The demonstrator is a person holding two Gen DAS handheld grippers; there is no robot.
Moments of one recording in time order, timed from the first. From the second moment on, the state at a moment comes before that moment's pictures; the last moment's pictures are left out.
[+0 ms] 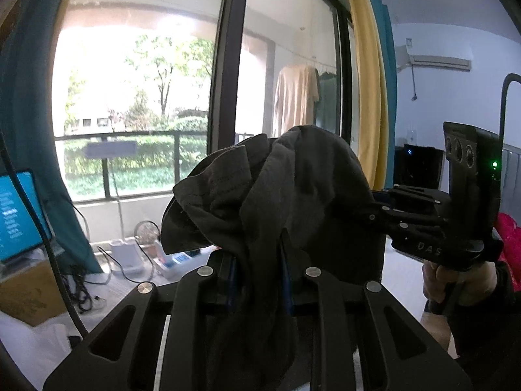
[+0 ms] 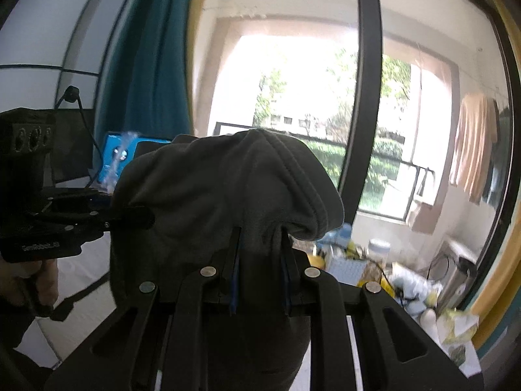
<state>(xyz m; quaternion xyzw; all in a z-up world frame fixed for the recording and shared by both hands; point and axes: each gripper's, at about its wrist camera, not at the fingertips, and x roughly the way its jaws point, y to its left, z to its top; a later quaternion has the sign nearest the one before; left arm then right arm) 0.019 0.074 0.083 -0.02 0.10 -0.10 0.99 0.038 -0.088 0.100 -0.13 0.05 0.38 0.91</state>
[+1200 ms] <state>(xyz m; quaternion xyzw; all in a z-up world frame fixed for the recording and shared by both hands) -0.140 0.158 0.079 -0.03 0.13 0.06 0.99 -0.065 -0.011 0.093 -0.14 0.01 0.57 0.81</state>
